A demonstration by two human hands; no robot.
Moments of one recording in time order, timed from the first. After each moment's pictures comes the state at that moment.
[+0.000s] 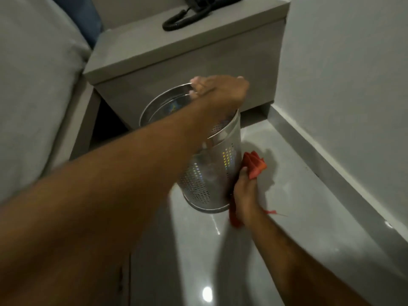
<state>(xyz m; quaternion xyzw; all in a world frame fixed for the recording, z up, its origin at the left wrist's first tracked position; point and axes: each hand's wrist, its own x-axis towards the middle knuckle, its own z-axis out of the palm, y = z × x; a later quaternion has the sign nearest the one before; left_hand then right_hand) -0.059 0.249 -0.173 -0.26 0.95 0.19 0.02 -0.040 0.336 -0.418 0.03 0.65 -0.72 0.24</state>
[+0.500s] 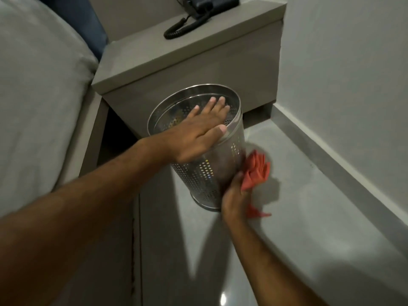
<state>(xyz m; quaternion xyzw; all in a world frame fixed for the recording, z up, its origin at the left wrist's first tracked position) 0.022 0.230 -0.201 -0.04 0.99 0.13 0.04 0.005 0.326 -0.395 0.07 0.65 -0.74 0.16</state>
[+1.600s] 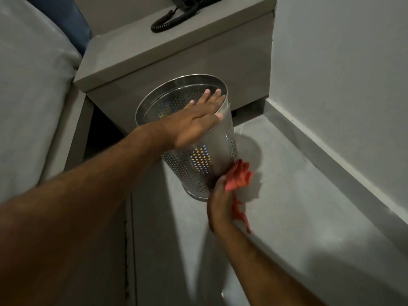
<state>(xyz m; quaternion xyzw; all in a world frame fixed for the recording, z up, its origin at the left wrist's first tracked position) -0.005 0.228 -0.198 -0.07 0.97 0.20 0.07 0.019 0.308 -0.404 0.04 0.69 -0.72 0.12</state>
